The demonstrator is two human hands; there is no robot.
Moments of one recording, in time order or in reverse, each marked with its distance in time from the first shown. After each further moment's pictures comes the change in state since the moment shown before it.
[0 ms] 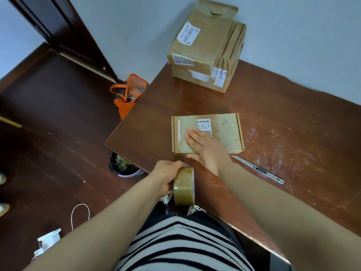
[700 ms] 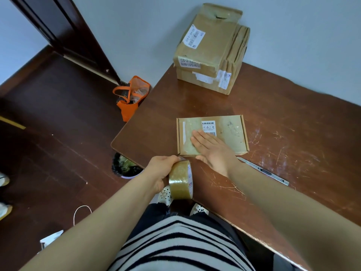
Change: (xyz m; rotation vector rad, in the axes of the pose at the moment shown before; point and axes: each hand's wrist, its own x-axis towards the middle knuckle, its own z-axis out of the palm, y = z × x) left_hand -0.009 0.015 -0.024 -0.071 0.005 0.052; right_hand -0.001 0.008 0.011 -0.078 0.115 -0.076
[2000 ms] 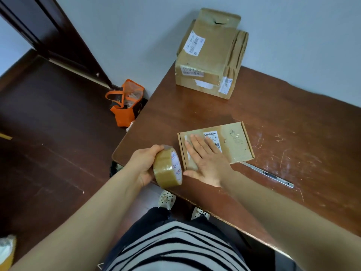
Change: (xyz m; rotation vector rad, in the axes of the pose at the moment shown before) left_hand 0.027 0.050 -0.045 -0.116 0.015 0.027; right_hand 0.025 -0.035 -0.005 0.021 -0.183 0.160
